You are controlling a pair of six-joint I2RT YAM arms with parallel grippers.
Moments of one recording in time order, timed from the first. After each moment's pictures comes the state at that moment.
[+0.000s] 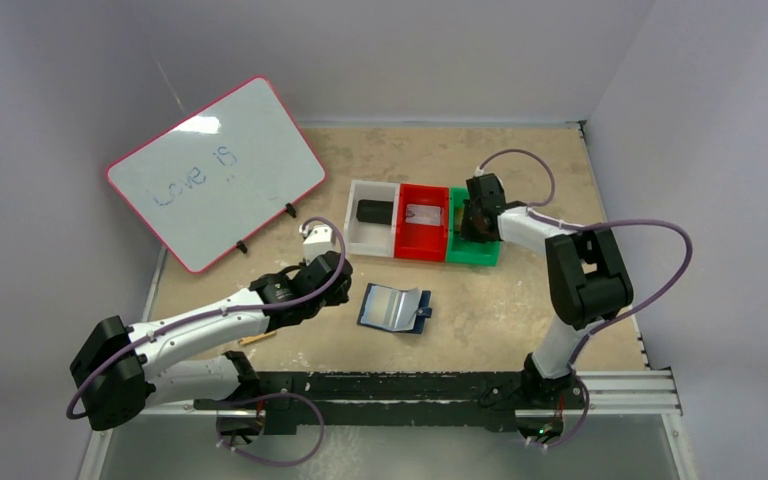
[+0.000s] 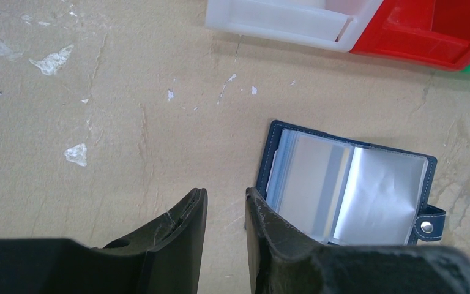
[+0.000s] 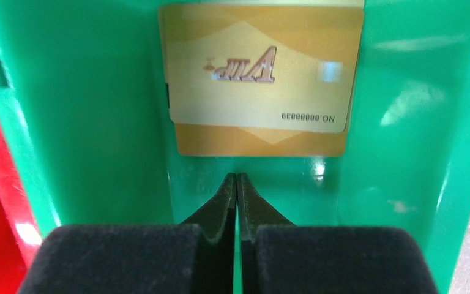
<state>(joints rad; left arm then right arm) -0.93 1.12 0.68 -0.44 -0.49 -0.86 0.30 1.74 1.01 -0.28 0.14 0.44</state>
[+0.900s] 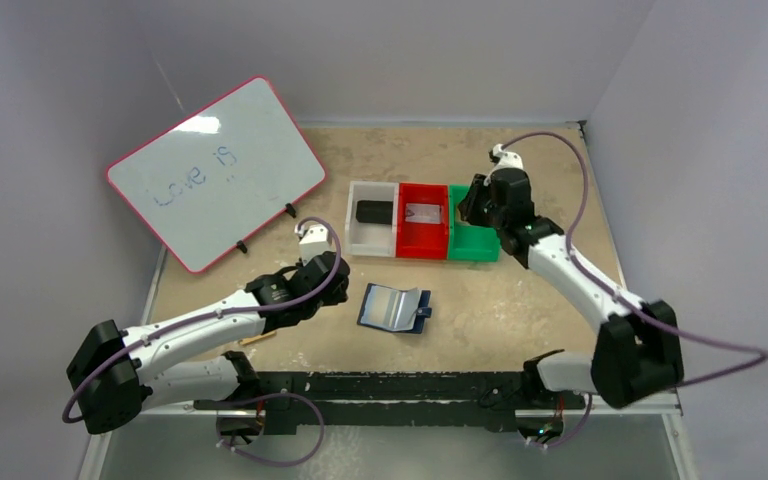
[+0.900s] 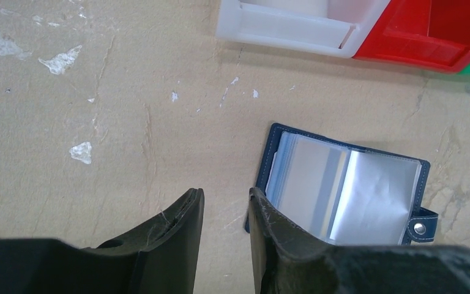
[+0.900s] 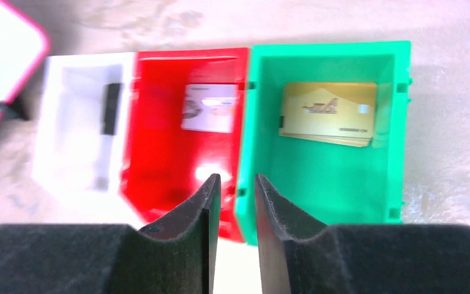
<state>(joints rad) -0.93 1.09 0.68 -0.46 -0.50 -0.88 0.33 1.38 0.93 -0.16 0.09 0.43</state>
